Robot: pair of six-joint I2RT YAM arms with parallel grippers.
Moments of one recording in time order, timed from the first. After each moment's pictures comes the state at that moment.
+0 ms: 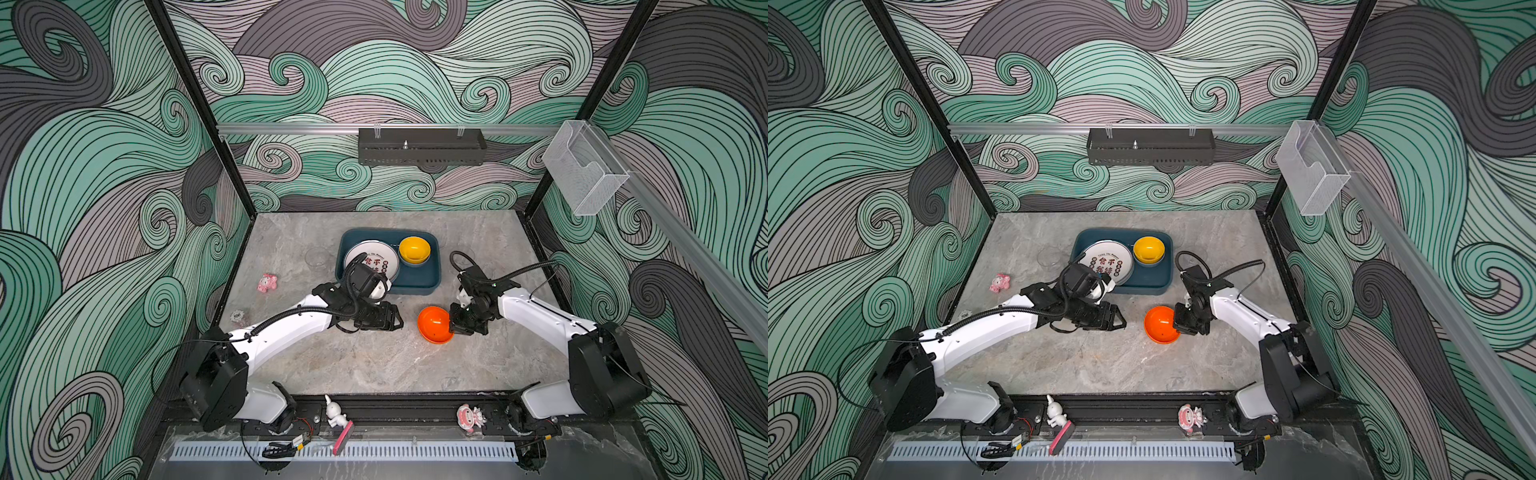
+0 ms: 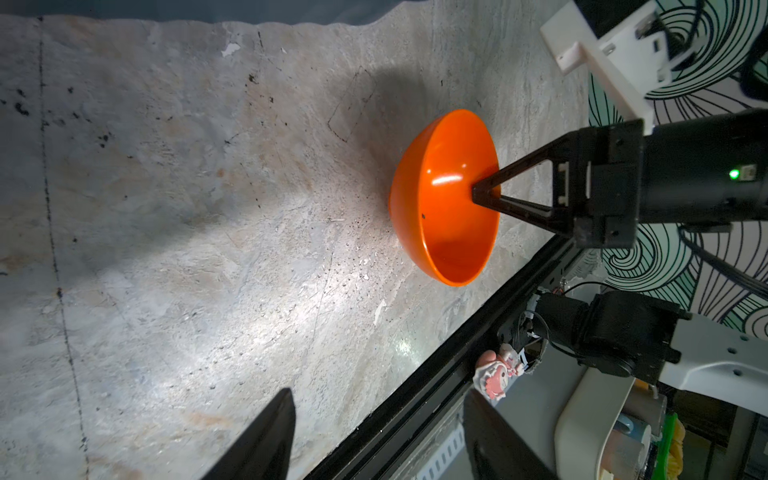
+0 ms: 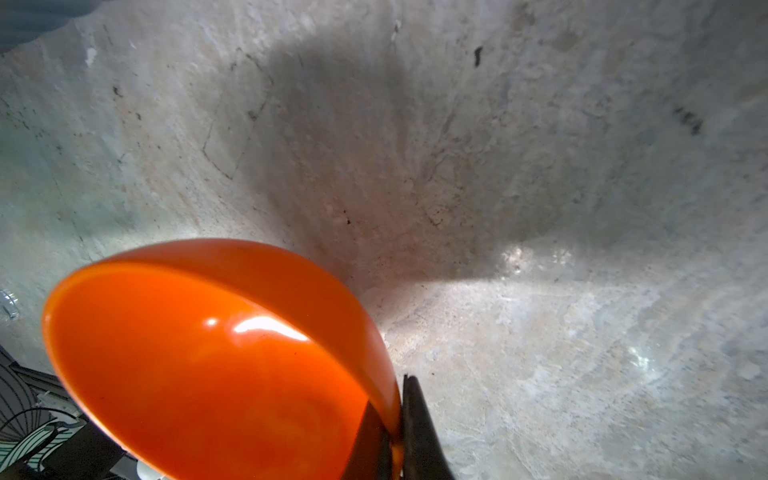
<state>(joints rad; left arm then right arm) -0.74 1.38 0.97 -0.58 0.39 -0.61 0.41 1.44 0.86 -0.82 -0.28 0.55</state>
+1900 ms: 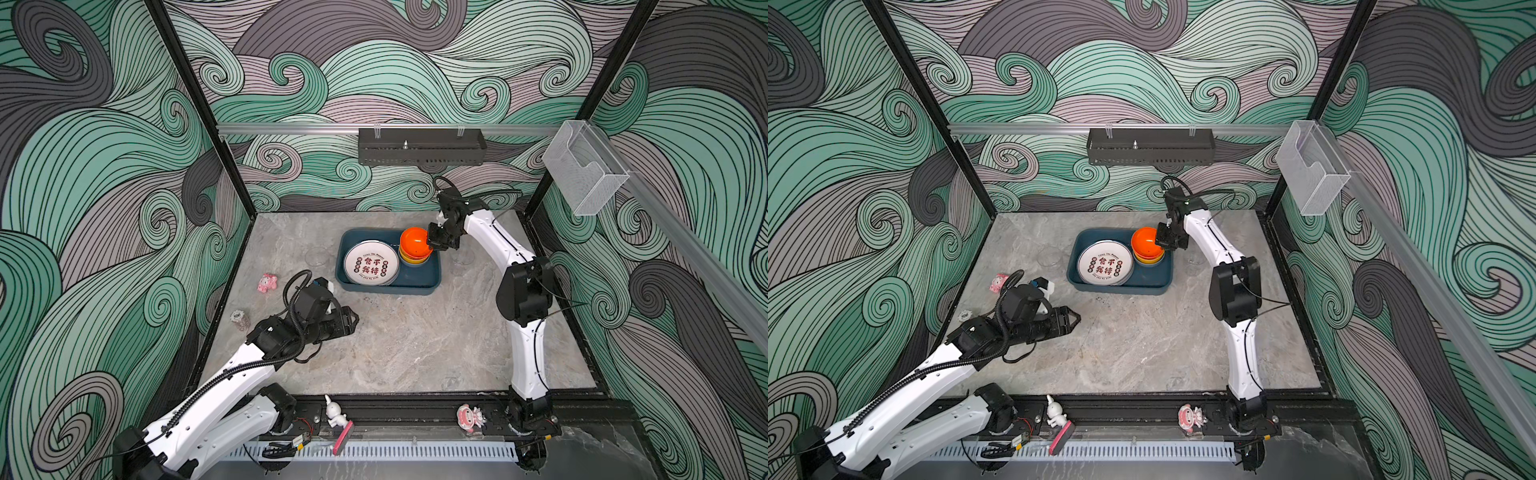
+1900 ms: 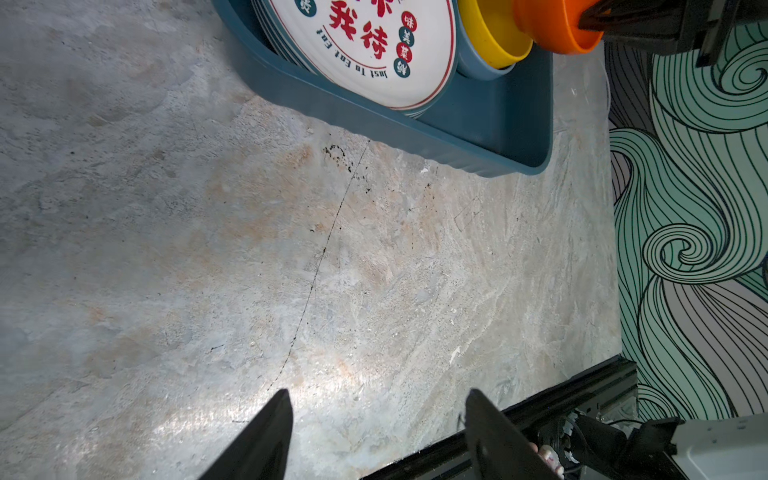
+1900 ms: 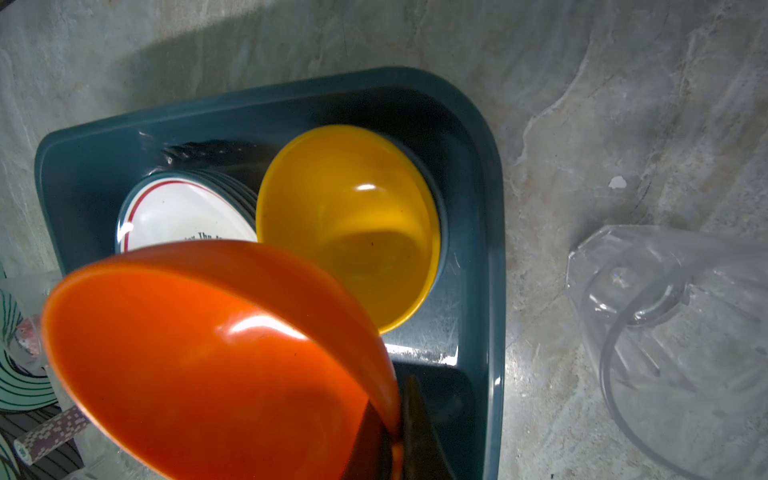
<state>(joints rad) -0.61 0.84 0.73 -0.71 0.07 -0.80 0.32 2.23 2.14 -1.13 -0.18 0.46</state>
